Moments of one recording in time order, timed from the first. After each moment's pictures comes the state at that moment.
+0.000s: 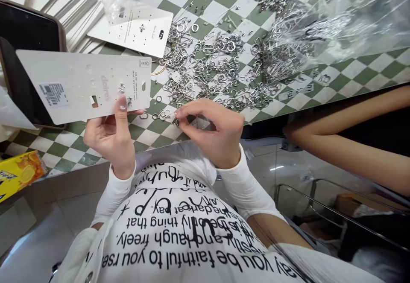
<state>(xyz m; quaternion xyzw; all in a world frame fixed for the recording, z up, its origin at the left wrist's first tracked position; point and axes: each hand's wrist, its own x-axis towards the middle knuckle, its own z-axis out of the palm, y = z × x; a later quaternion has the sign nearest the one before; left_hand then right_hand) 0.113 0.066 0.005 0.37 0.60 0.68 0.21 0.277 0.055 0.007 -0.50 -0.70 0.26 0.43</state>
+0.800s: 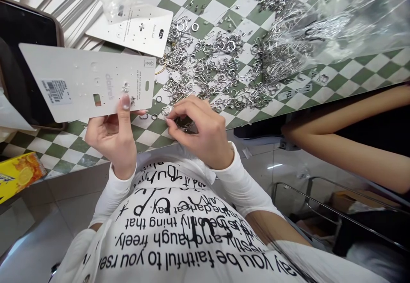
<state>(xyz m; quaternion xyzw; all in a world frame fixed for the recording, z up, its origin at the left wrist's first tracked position) 0.118 0.065 0.011 0.38 0.62 0.65 0.22 0.266 0.055 0.006 -0.51 -0.75 0.23 0.35</state>
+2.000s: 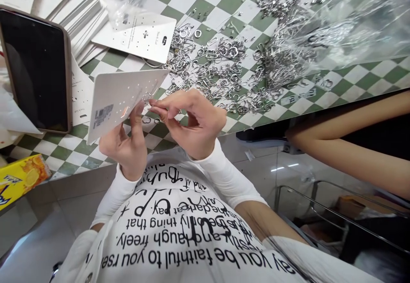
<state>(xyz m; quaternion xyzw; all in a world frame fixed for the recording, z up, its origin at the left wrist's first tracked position) 0.115 0.064 -0.010 0.48 0.60 0.64 0.09 0.234 0.075 -0.010 -0.48 -0.67 0.29 0.48</state>
